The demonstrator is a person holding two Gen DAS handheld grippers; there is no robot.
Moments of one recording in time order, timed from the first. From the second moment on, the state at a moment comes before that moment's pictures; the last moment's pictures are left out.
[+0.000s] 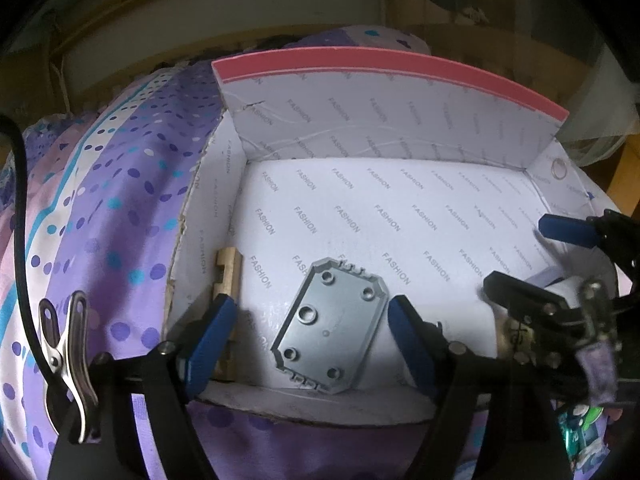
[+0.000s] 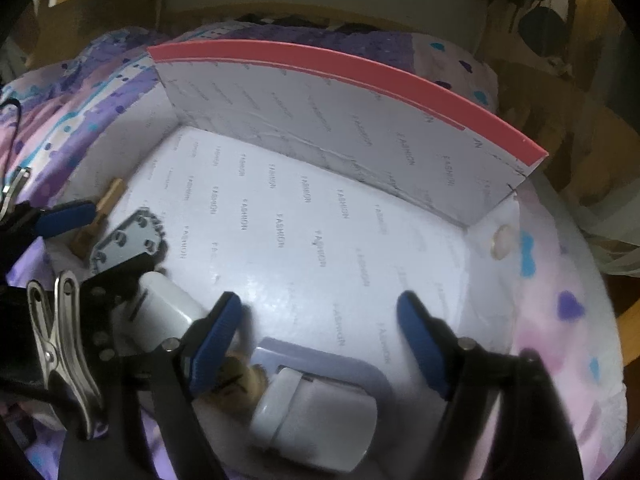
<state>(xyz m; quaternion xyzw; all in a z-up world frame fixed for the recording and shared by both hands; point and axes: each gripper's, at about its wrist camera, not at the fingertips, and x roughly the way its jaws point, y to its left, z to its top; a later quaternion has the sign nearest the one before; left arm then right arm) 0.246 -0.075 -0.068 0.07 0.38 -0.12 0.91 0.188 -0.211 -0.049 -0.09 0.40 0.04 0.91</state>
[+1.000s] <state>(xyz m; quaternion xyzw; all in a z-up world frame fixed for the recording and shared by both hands) 0.232 -0.074 -0.055 0.05 0.37 -0.13 0.92 0.173 -0.229 -0.034 0.00 0.39 0.04 0.92</state>
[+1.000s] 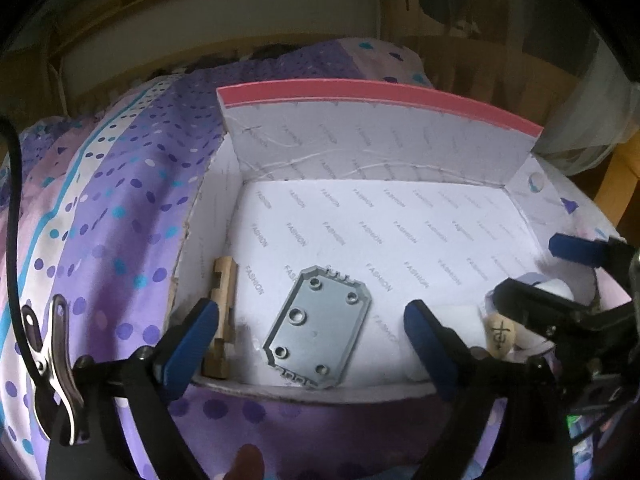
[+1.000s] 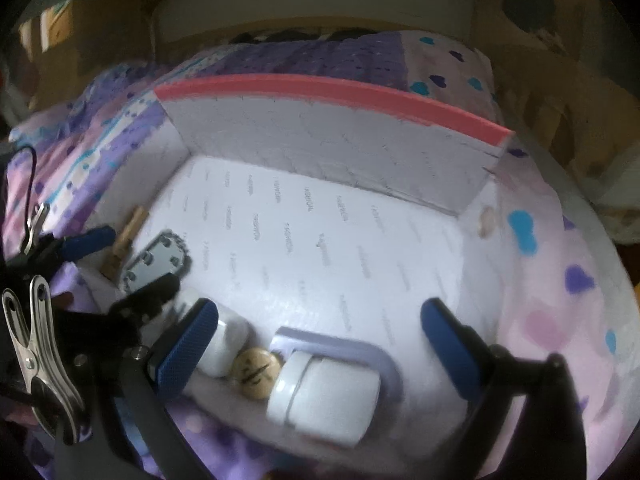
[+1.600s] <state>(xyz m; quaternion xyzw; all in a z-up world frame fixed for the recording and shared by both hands) 0.219 -0.072 -0.050 0.05 0.35 -0.11 0.93 0.145 -0.224 -0.019 -0.01 0.33 0.00 0.94</state>
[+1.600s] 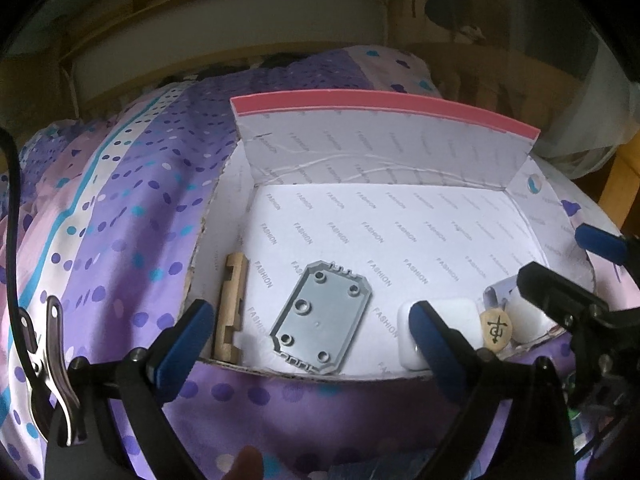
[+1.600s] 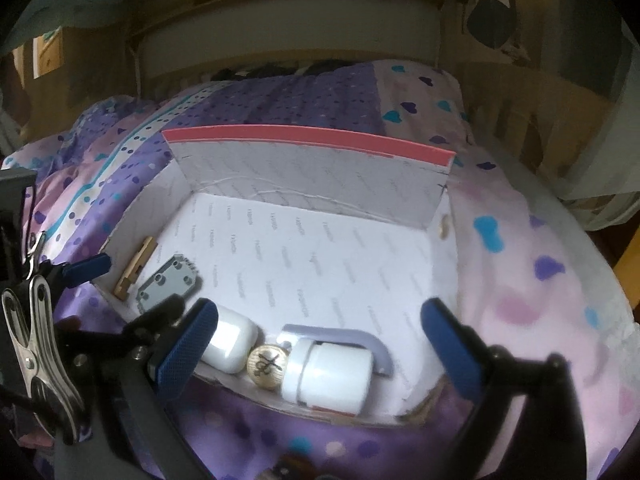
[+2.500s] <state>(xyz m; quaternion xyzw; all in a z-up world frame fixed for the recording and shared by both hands) 0.143 -0.053 -0.022 0.04 0.35 -0.12 0.93 0.087 -0.224 -0.006 0.04 0.33 -0.01 0.94</state>
